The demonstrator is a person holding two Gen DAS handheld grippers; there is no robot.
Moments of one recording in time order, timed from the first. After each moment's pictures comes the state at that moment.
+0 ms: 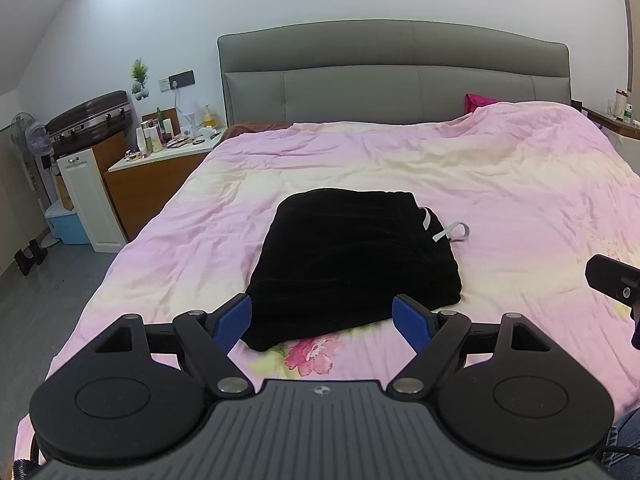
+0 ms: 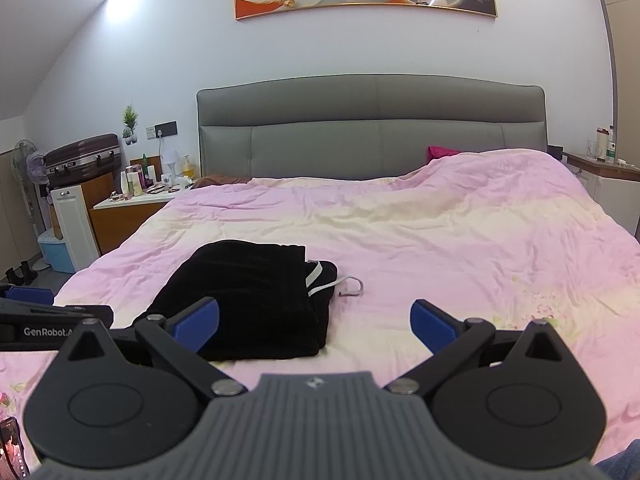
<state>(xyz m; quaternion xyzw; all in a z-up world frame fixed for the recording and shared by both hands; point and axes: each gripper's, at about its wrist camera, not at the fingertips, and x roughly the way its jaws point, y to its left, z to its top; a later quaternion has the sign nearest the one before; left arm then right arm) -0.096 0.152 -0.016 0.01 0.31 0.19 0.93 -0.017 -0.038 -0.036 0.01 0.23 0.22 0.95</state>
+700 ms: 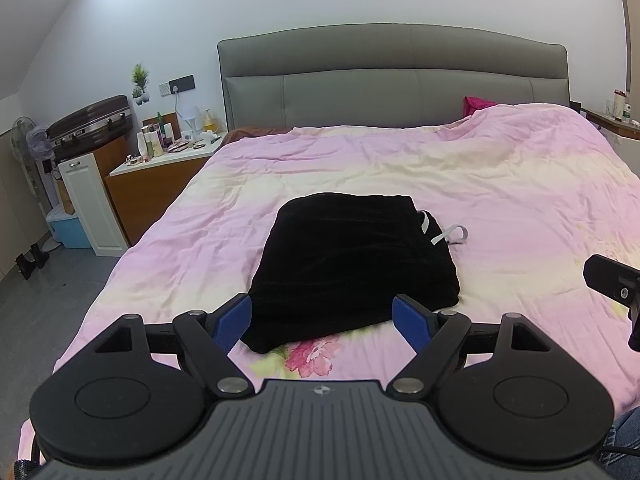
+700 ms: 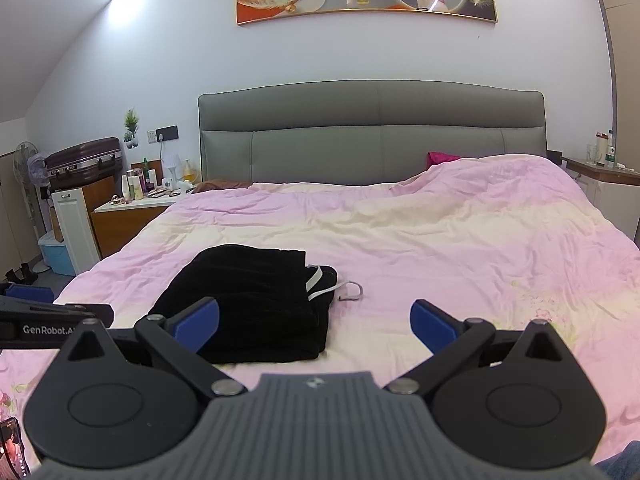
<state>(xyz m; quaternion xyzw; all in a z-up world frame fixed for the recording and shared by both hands) -0.098 0.145 -0.012 0.01 0.31 0.19 0.93 -0.024 -0.040 -0.031 0.01 0.22 0.22 0.95</state>
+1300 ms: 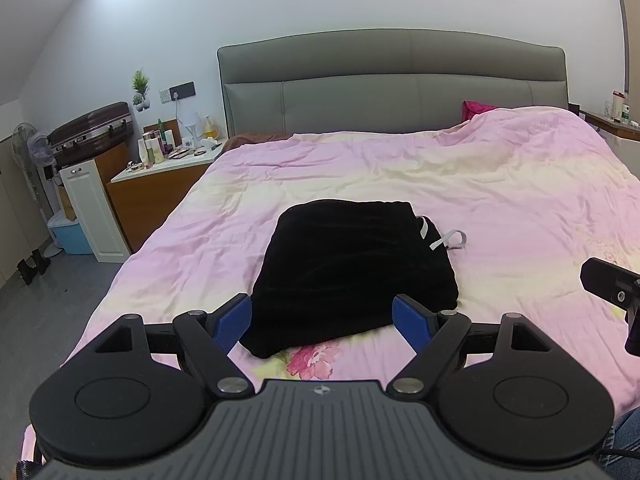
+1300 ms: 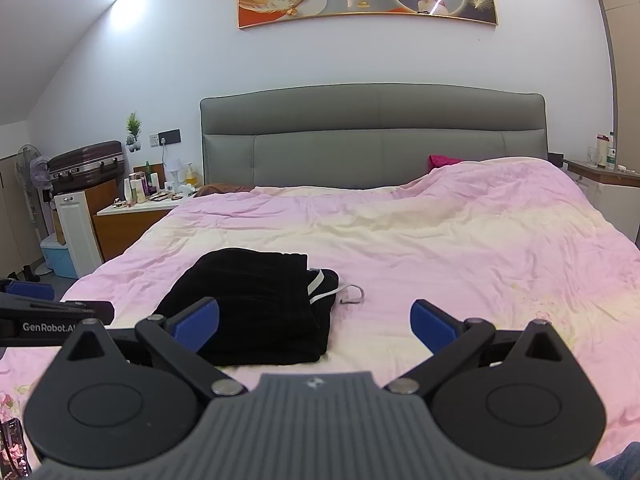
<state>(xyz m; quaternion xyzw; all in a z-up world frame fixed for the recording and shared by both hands) -0.102 0.143 -0.007 0.02 0.30 0.19 0.93 -0.027 -0.041 -0.026 0.01 0.22 0.22 0.95</state>
